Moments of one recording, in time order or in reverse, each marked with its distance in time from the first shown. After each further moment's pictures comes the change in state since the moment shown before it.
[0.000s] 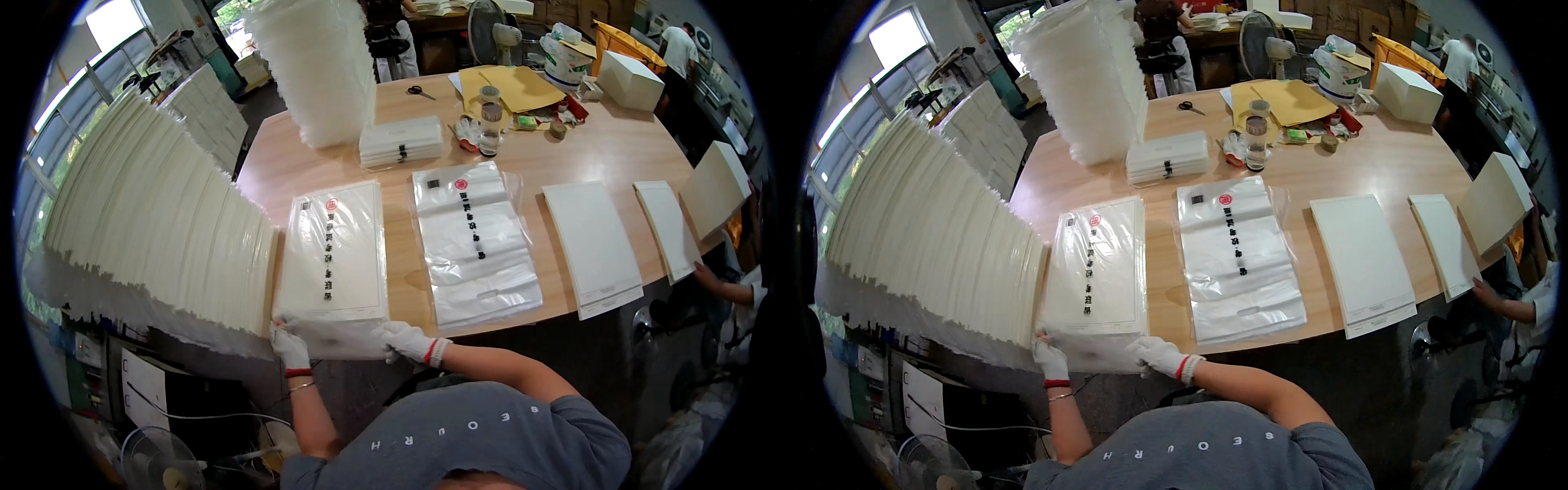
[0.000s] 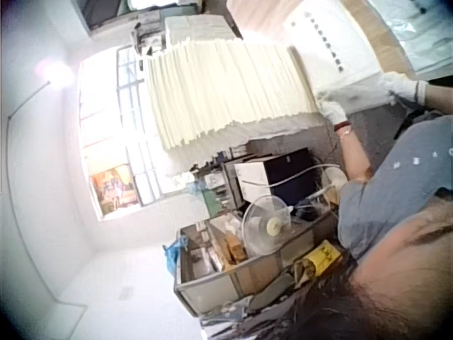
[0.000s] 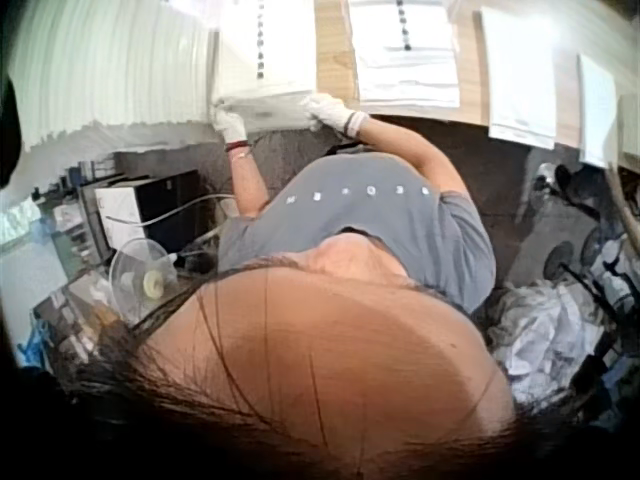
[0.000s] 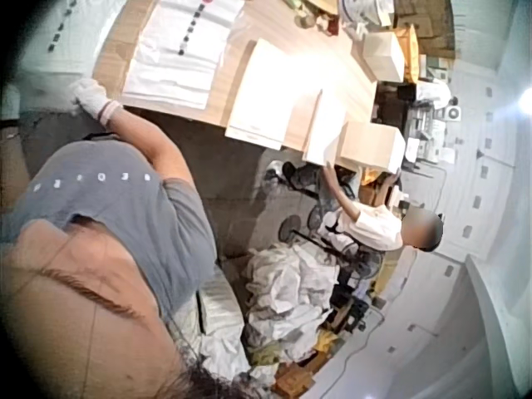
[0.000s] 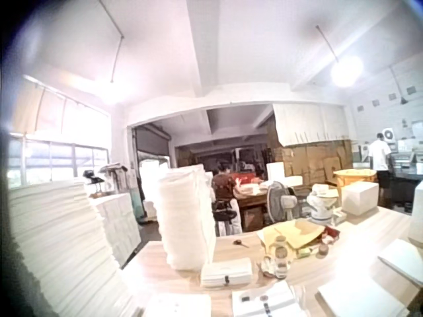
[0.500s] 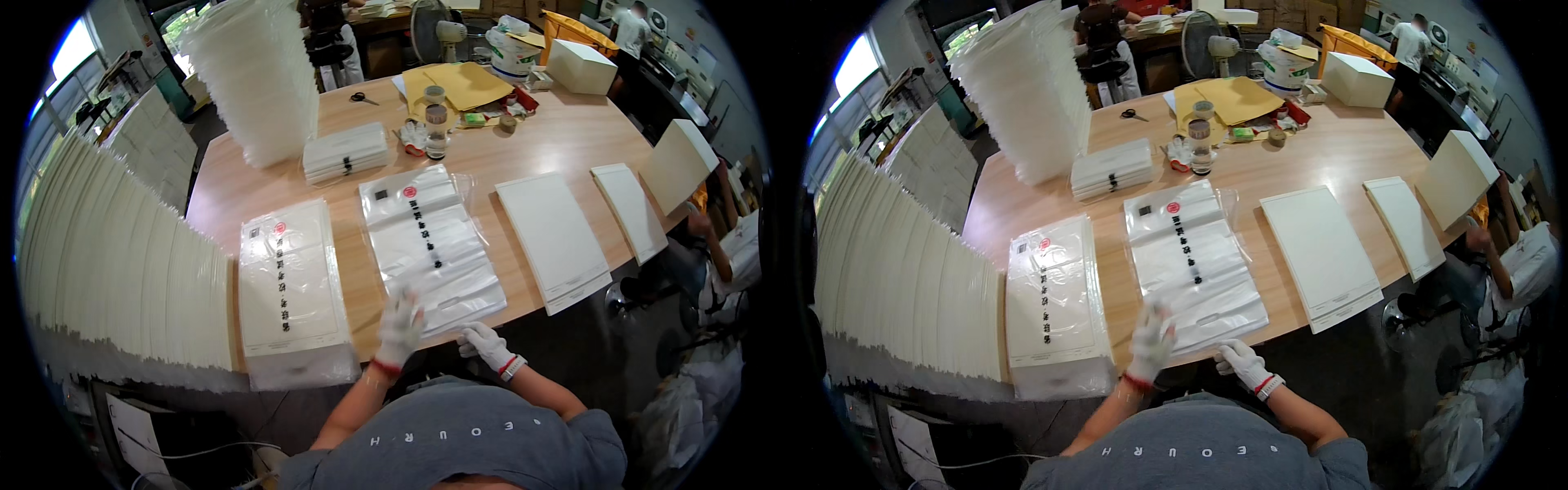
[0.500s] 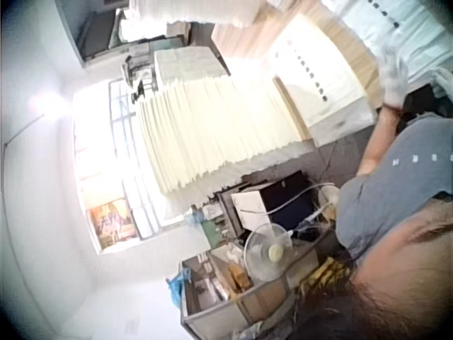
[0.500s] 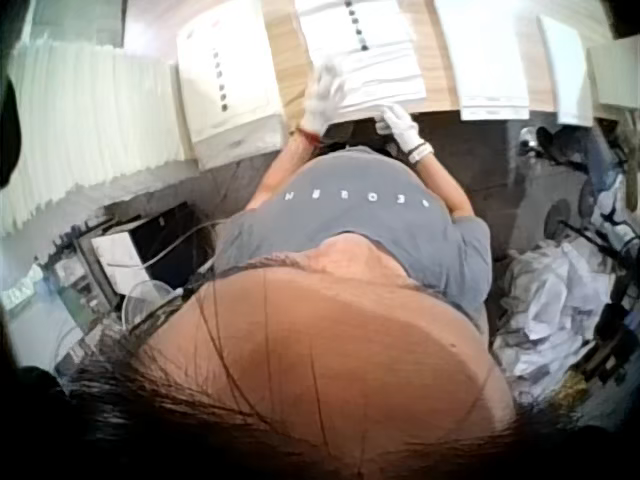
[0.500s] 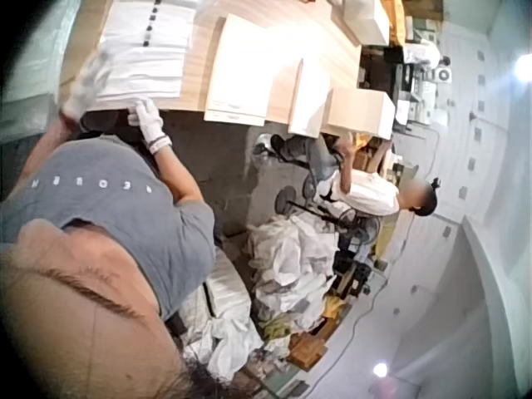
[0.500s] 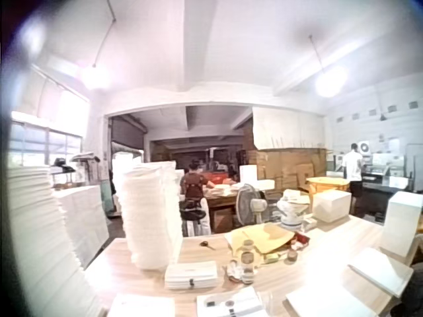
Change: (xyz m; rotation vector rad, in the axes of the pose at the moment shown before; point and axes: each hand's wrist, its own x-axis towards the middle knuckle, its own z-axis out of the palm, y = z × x) left_hand -0.187 -0.068 0.218 0.575 -0.979 0.608; right_hand -0.157 0.039 -0.145 0.107 0.659 -0.050
